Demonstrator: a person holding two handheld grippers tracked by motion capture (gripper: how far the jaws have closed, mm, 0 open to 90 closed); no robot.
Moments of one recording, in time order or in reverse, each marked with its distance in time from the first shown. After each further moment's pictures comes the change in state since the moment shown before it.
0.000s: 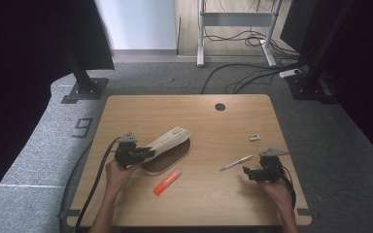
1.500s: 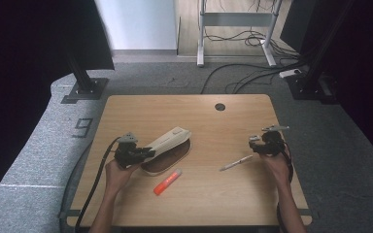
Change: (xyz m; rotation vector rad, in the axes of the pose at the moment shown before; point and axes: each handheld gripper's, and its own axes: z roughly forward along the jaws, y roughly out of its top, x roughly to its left) left arm 0.000 0.000 -0.001 0.006 -0.004 0.008; right arm -0.059 0.053 0.037 -0.004 -0.104 0.056
